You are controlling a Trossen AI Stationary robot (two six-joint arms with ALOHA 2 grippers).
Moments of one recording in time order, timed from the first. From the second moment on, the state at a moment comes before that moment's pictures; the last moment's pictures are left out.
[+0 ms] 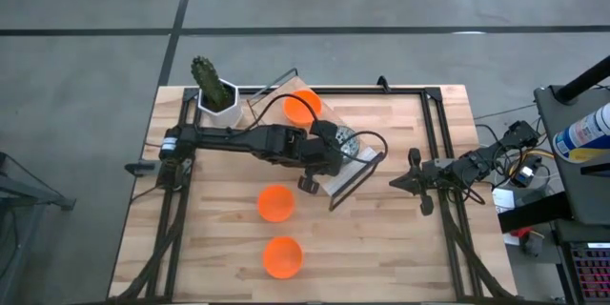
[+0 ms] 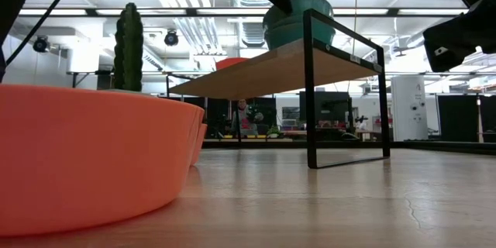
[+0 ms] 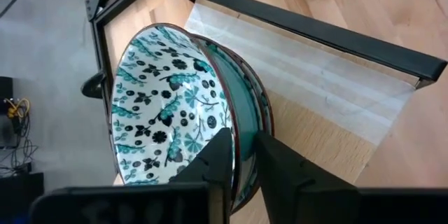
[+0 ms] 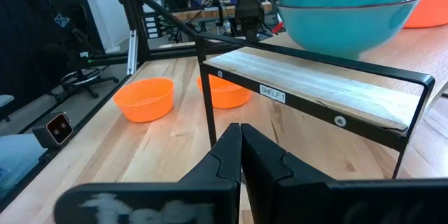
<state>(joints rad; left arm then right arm) -0.09 1.94 2.04 -1.00 -0.31 0.44 0.53 0.08 0.07 -0.13 0.44 0.22</state>
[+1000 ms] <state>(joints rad) -0.10 1.95 2.07 -0.90 -0.36 0.42 0.53 0.08 0.07 -0.13 0.44 0.22</state>
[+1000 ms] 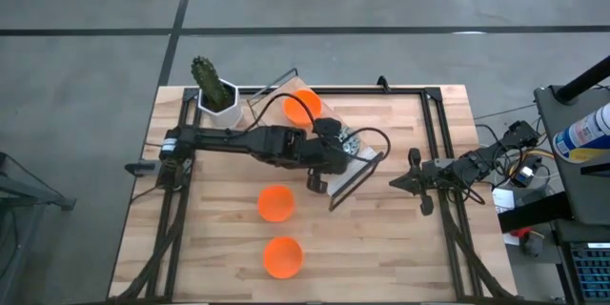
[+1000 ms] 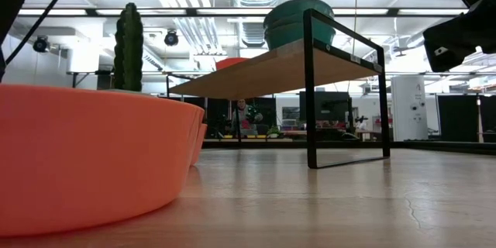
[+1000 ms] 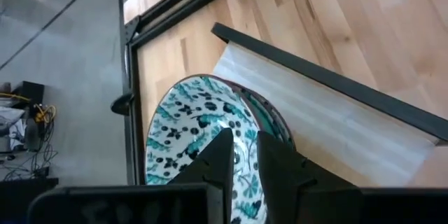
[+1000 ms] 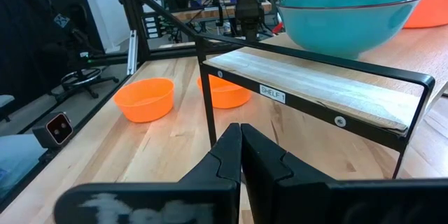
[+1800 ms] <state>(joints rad) -0.19 1.87 2.10 -1.19 -0.44 0.15 0.53 0.08 0.07 -0.13 0.44 0.22</state>
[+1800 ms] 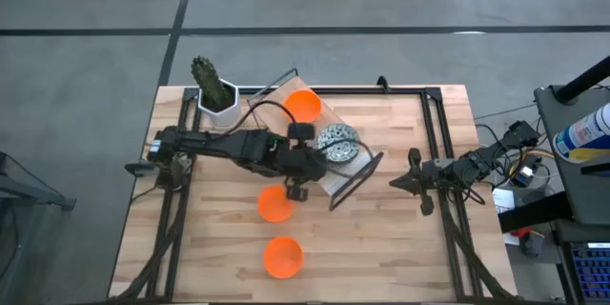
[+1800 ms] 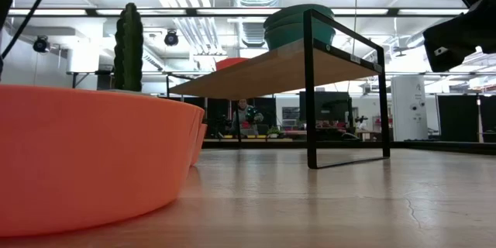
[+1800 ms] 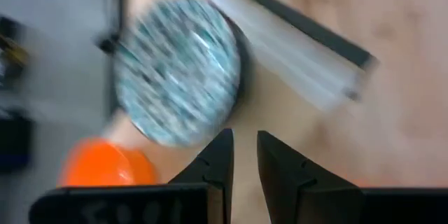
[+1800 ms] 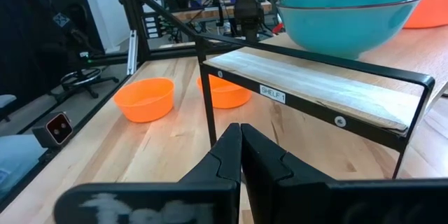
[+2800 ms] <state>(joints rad) -0.36 1.83 1.49 -1.11 -0.11 -0.32 0.53 0.08 0.07 -0.13 0.44 0.22</state>
